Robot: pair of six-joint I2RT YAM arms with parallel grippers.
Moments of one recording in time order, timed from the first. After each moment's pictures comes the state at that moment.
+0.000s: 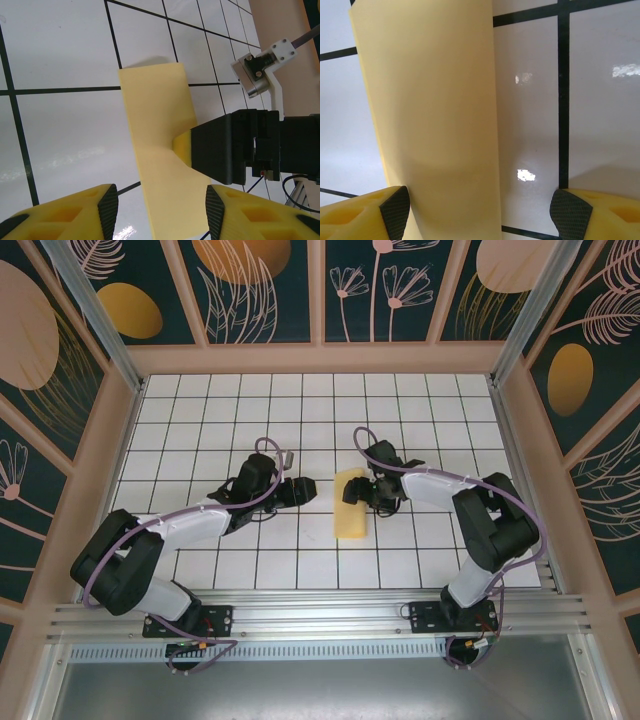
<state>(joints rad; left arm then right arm) -0.63 1.47 0.67 0.20 0.33 -0.77 0.53 1.70 0.90 -0.41 -0.19 0.65</state>
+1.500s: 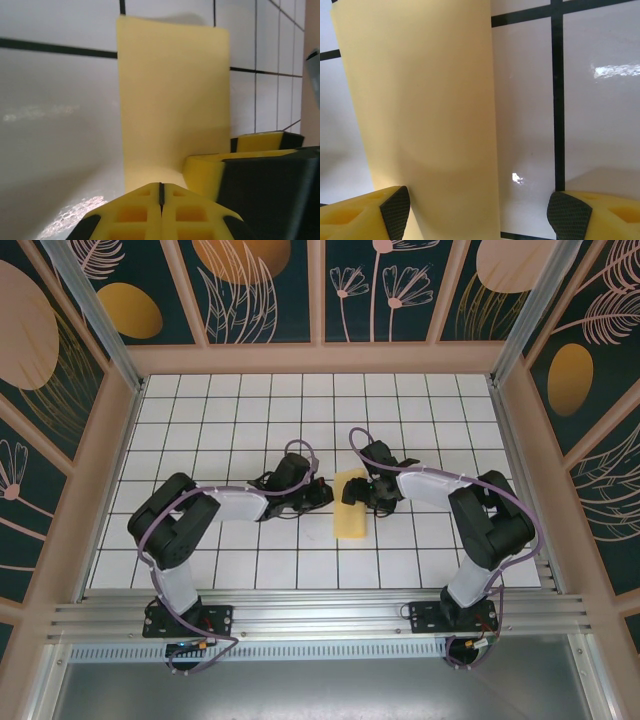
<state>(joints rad) -0.72 1.84 0.87 0.23 0.34 -0.96 0.55 1.72 0.92 -0.43 -0.13 0.67</state>
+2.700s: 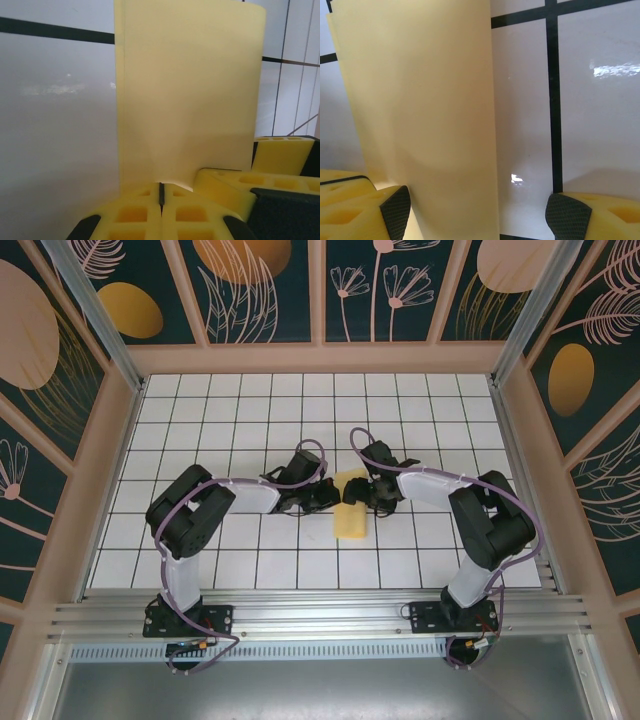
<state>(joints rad) -0.73 1.94 1.00 0.11 0.38 -0.97 0.55 1.72 0.92 -0.43 -0.12 0.68</state>
